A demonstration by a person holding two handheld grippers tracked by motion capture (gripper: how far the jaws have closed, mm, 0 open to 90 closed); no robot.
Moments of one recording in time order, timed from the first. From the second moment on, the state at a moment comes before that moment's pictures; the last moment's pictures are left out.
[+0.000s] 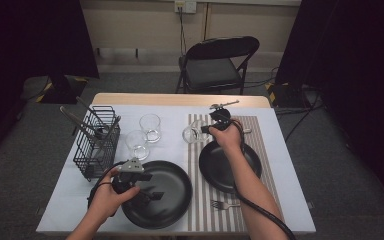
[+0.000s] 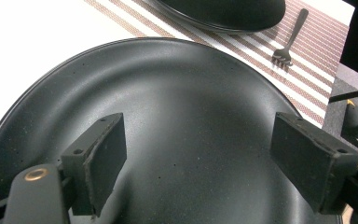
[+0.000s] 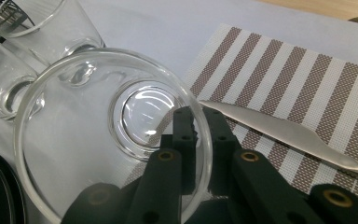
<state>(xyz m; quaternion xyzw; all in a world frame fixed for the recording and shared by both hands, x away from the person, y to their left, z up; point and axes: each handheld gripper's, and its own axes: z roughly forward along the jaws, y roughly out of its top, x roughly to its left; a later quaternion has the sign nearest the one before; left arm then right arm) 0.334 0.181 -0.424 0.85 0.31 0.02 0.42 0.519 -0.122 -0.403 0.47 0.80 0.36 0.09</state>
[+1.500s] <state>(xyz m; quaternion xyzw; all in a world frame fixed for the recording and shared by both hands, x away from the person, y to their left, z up) 0.334 0.179 -0.427 0.85 0.31 0.01 0.42 0.520 -0.130 -0.416 0.48 0.80 0.35 0.09</state>
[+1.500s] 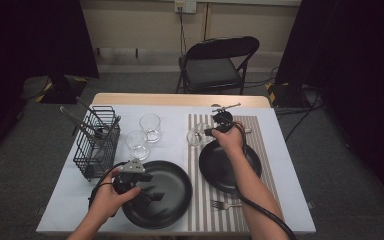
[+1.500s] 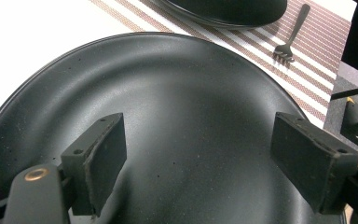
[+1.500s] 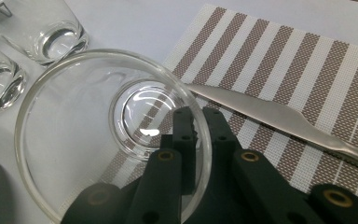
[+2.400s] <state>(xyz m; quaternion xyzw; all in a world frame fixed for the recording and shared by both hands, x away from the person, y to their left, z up) 0.335 0.180 -0.426 0.85 0.31 0.02 0.42 0.518 -0.134 -0.417 0.48 0.80 0.34 0.09</state>
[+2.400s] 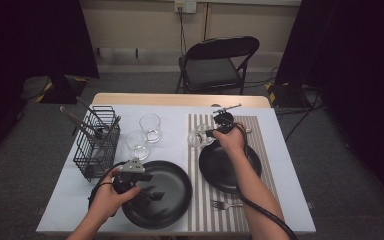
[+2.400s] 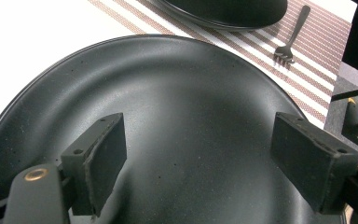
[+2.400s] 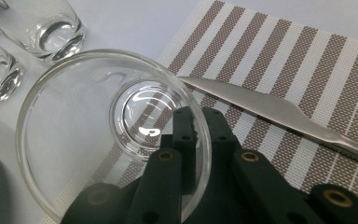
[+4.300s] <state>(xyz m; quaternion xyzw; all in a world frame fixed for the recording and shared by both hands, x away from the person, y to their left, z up) 0.334 0.181 -0.423 0.85 0.31 0.02 0.42 0.518 -0.127 -0.421 0.49 0.79 0.36 0.11</state>
